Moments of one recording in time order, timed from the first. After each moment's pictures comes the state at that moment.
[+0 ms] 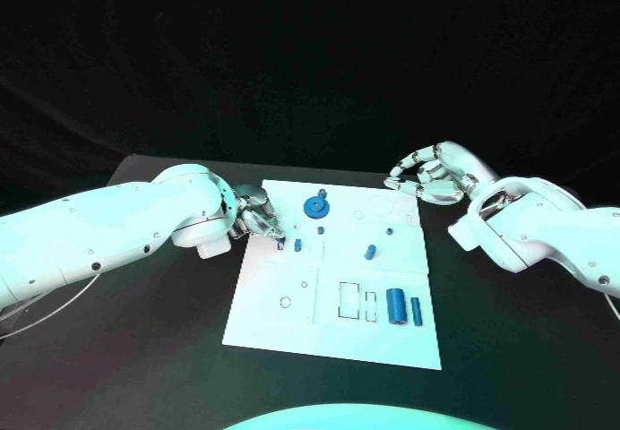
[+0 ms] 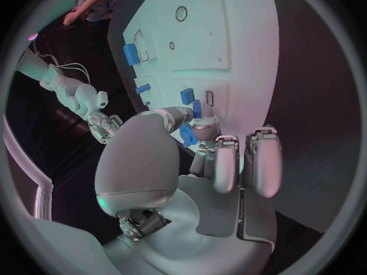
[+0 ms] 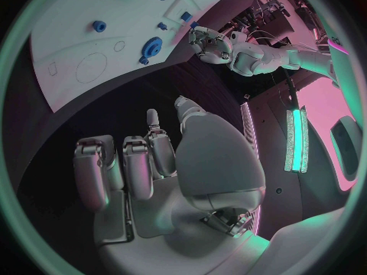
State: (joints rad) left arm 1.33 -0.75 -0.08 1.48 -0.98 0.10 -0.51; left_hand 1.24 -0.23 0.67 0.25 0.38 0.91 0.07 0.62 0.74 1.33 -0.02 1.07 0.95 1.47 -0.07 1.57 1.31 0.05 1.47 0.03 1.48 1.31; right arm 1.32 -0.96 -0.13 1.63 -0.94 -0.54 0.01; right_hand 1.28 -0.12 0.15 0.29 0.26 0.88 0.14 0.30 0.46 1.40 0.07 1.39 1.31 1.47 0.00 1.56 1.31 0.01 1.47 0.11 1.54 1.31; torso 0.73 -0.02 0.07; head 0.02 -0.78
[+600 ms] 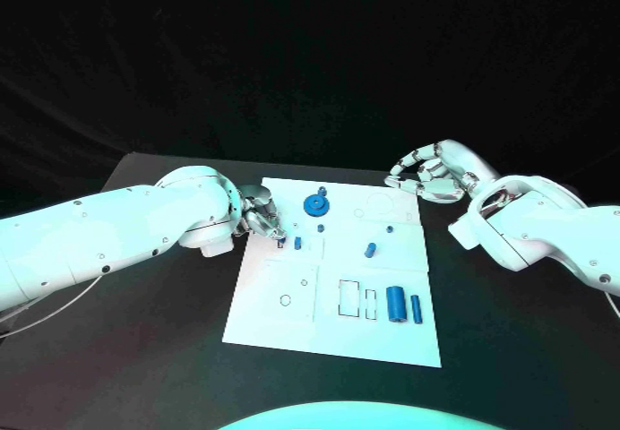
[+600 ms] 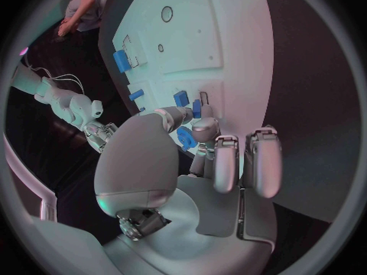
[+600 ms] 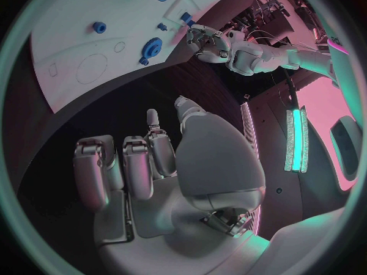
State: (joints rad) left arm 1.32 -0.73 -0.08 1.47 -1.06 0.10 -0.52; left_hand 1.23 -0.24 0.67 0.25 0.39 0.92 0.06 0.62 0.74 1.34 -0.02 1.08 0.96 1.46 -0.07 1.57 1.31 0.05 1.47 0.03 1.49 1.31; right arm 1.32 -0.97 -0.13 1.63 -0.94 -0.54 0.01; right_hand 1.28 -0.12 0.15 0.29 0.26 0.88 0.14 0.30 0.45 1.40 0.07 1.39 1.31 1.47 0.00 1.56 1.31 0.01 1.47 0.11 1.54 1.31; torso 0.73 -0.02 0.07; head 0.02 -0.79
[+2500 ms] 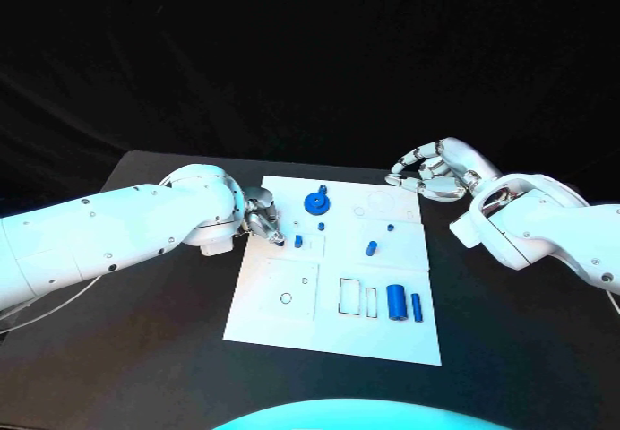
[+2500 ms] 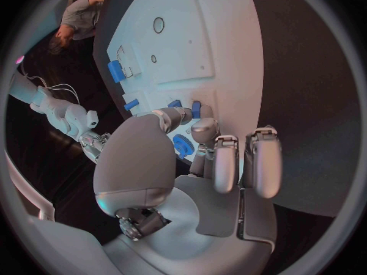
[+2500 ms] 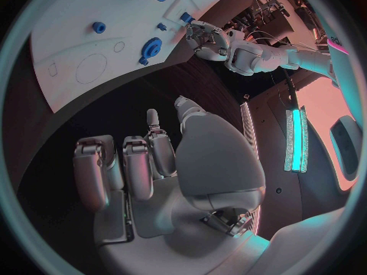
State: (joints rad) left arm 1.32 -0.71 -0.08 1.46 -1.10 0.16 -0.55; left_hand 1.18 -0.24 0.69 0.22 0.41 0.93 0.06 0.64 0.75 1.36 -0.03 1.08 0.95 1.47 -0.07 1.57 1.31 0.05 1.47 0.03 1.49 1.31; right arm 1.32 -0.97 -0.13 1.63 -0.94 -0.54 0.02; right_hand 1.28 -0.12 0.15 0.29 0.27 0.88 0.14 0.31 0.46 1.40 0.07 1.39 1.31 1.47 0.00 1.56 1.31 0.01 1.47 0.11 1.54 1.31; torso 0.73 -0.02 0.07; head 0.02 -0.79
